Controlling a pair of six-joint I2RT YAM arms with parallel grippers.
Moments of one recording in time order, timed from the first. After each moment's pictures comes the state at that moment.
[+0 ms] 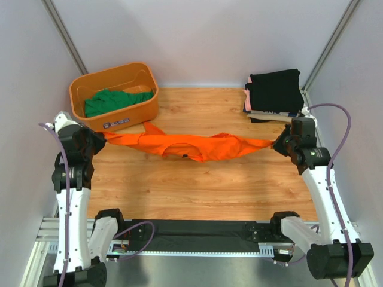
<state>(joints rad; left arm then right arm) 0.14 0.79 1.01 -0.65 -0.09 -0.65 0.07 0.98 1.00 -0.73 0.08 0.55</state>
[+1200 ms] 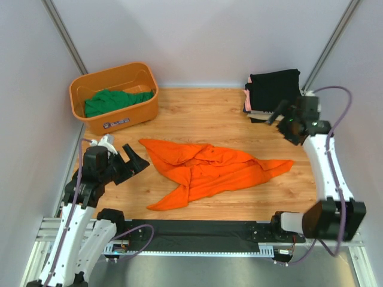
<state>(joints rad) -0.16 0.58 0.77 -0.88 0.23 -0.71 -0.08 1.29 1.25 -0.76 -0.03 0.60</state>
